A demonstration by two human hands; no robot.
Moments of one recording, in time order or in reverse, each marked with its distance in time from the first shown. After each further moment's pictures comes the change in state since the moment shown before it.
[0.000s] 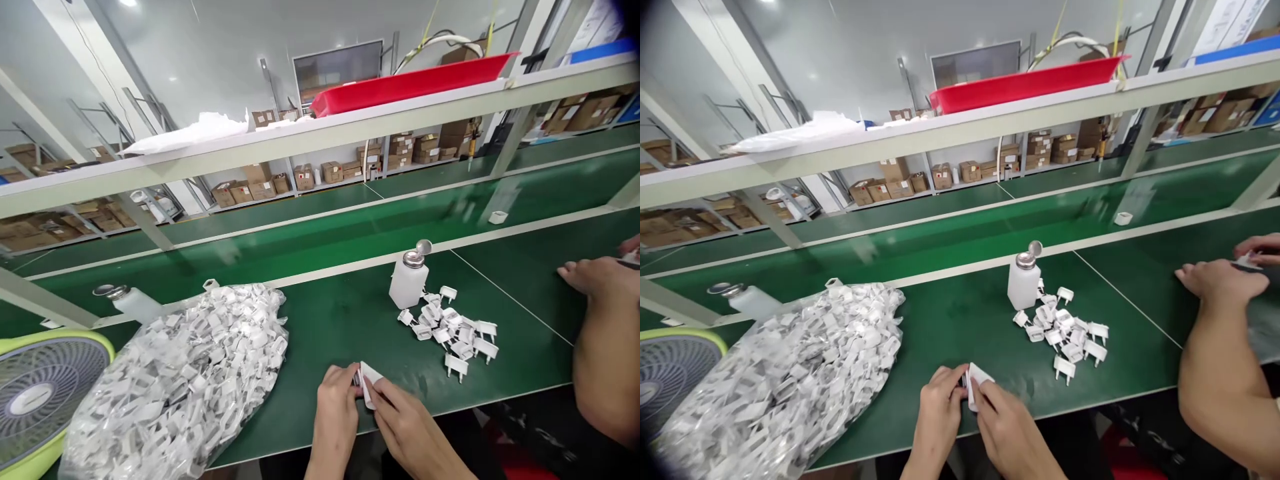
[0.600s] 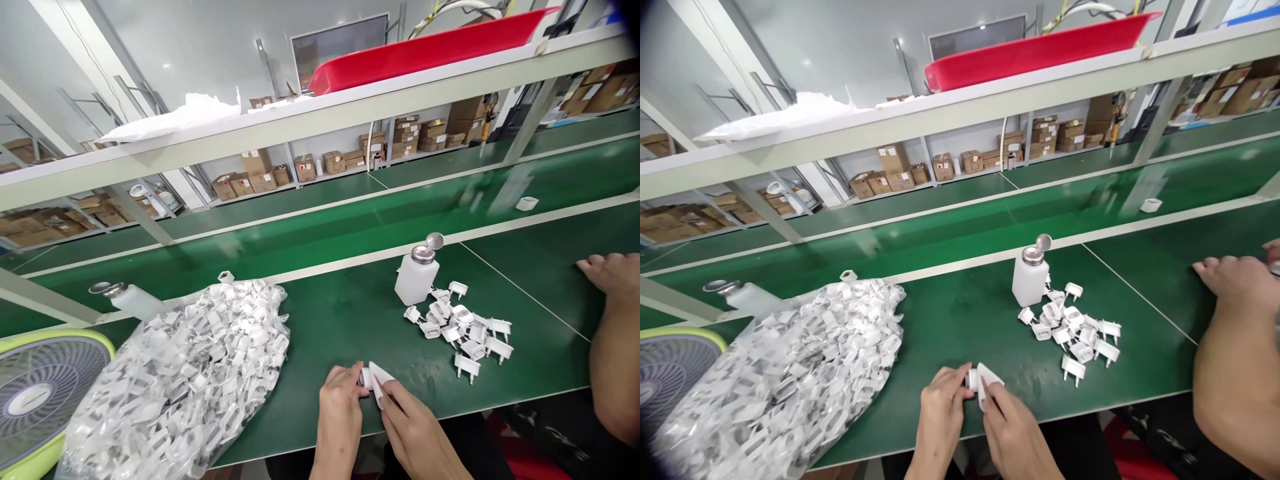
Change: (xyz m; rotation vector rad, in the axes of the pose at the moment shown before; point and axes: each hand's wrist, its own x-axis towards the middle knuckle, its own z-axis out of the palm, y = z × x) left_hand 0.001 -0.005 0.003 0.030 0.035 0.055; right_hand -0.007 0.002 0.014 -0.082 0.099 0.032
